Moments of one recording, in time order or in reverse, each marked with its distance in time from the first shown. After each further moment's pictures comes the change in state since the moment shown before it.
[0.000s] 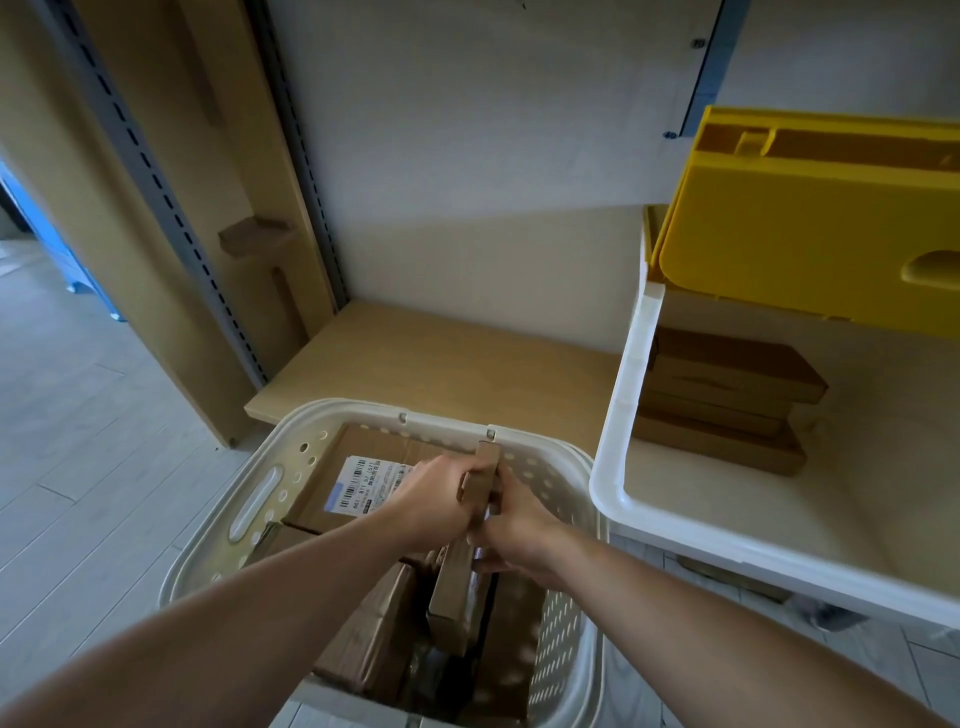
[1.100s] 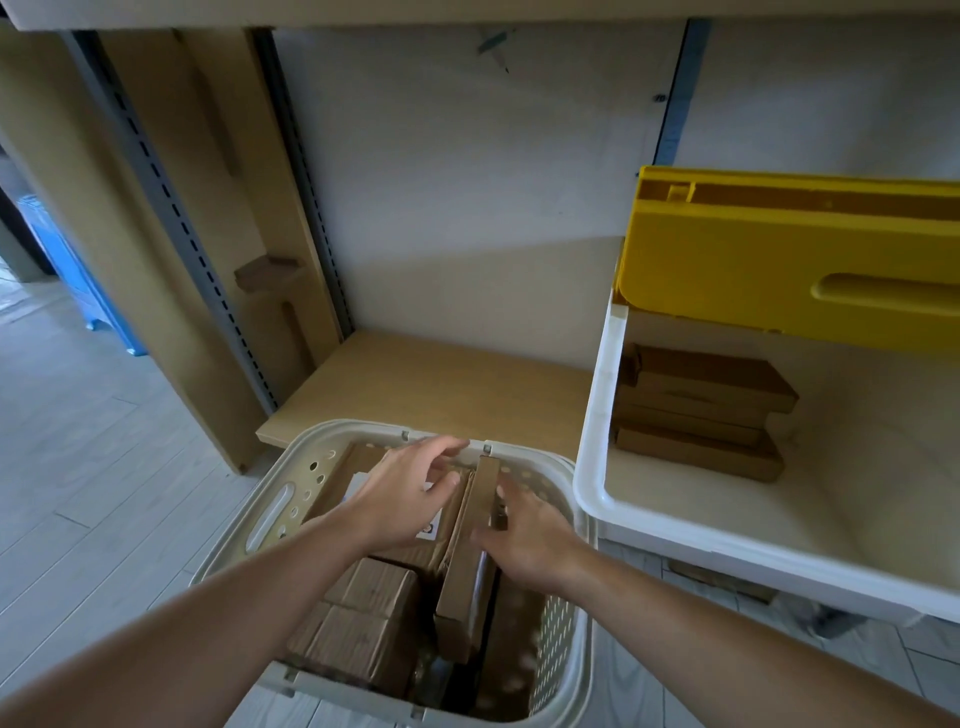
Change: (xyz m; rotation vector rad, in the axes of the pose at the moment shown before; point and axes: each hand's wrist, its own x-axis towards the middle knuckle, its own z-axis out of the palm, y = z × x) left_hand -0.032 0.008 -0.040 0.051 0.130 0.075; right_hand -0.056 -0.020 -0.007 -0.580 0.160 -0.175
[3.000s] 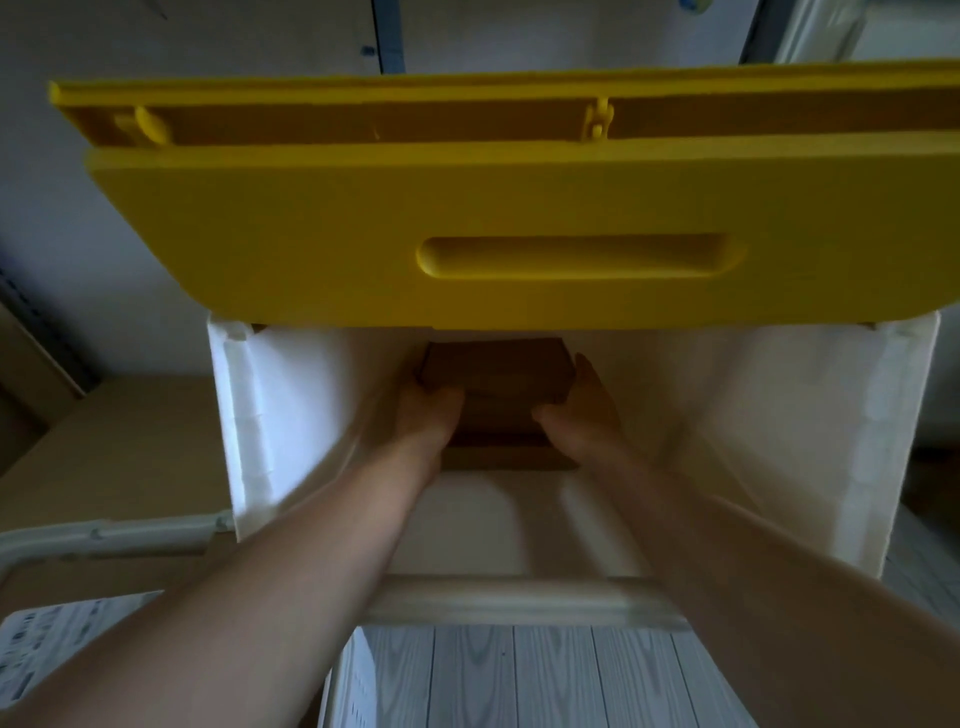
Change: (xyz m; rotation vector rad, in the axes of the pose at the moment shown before) left_hand 0.219 0.196 0.175 -0.687 0.174 -0.364; right_hand 0.040 0.204 -0.223 0.221 0.665 0.279
